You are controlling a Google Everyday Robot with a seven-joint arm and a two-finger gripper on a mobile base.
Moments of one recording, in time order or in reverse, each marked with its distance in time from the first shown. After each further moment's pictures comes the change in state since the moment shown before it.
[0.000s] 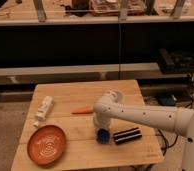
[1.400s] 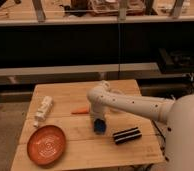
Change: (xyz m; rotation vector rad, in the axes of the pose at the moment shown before) arm 0.054 -0.026 -0.007 -0.011 -0.015 -0.104
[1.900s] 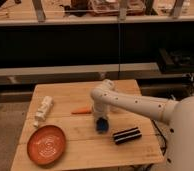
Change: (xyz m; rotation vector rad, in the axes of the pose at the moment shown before) arm -0.003 0.018 -0.004 0.004 -0.013 -0.003
